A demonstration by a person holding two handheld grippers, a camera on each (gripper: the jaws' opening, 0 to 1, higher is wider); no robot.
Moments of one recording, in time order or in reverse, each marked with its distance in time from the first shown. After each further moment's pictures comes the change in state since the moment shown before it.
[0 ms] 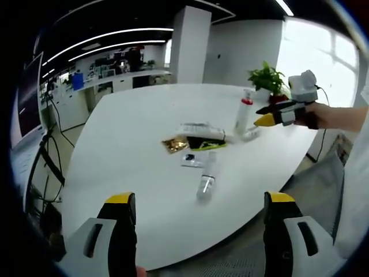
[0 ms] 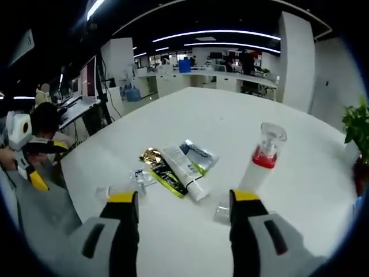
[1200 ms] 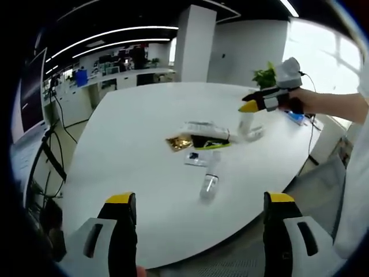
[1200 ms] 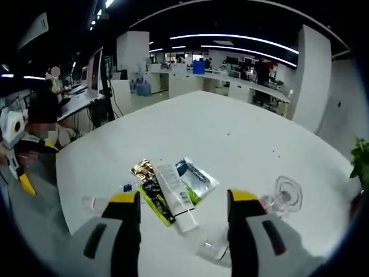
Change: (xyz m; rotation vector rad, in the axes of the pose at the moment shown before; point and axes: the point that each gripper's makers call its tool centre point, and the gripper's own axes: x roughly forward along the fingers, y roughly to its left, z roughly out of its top) left arm 0.000 0.005 0.000 -0.025 0.008 0.023; right arm 0.046 -0.014 0.045 -0.138 0.005 0.048
